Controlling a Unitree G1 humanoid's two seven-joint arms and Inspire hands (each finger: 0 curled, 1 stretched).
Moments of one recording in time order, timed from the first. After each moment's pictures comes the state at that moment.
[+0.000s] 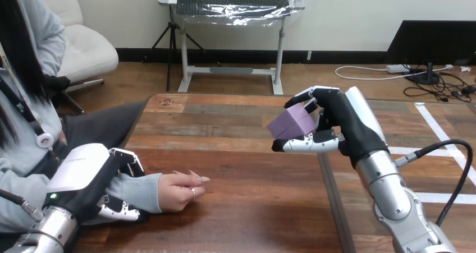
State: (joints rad) left arm -0.35 0.64 -0.29 1.07 0.69 -0.78 0.45; right arm -0.43 -0.30 0.14 0.69 -0.27 -0.40 -0.08
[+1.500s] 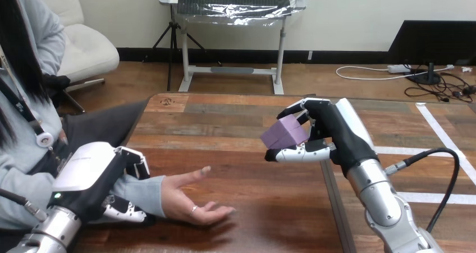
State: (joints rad) left arm -0.32 0.64 -0.29 1.00 0.68 -0.82 0.45; right arm -0.43 -0.26 0.15 0.75 -0.28 -0.41 -0.08
